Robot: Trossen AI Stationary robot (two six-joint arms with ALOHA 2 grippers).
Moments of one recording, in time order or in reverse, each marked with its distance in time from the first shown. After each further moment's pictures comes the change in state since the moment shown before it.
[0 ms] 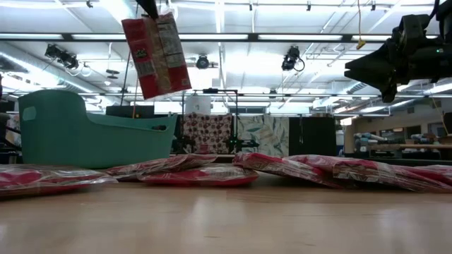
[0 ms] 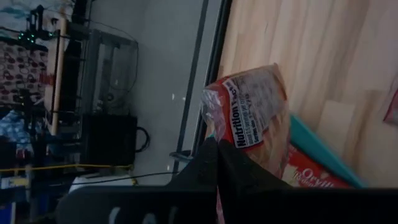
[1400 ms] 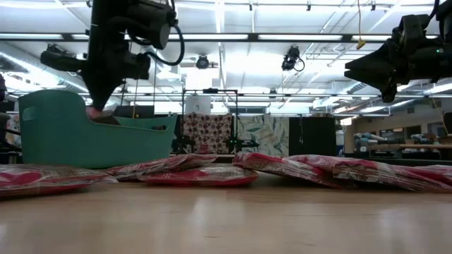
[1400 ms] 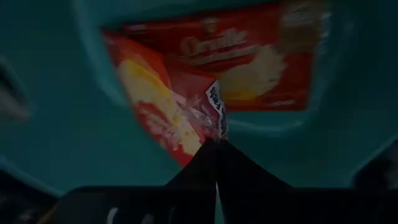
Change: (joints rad) left arm 0.269 -0.052 -0.656 0.236 0.514 0.713; right arm 0.000 0.000 0.000 0.000 0.001 0.000
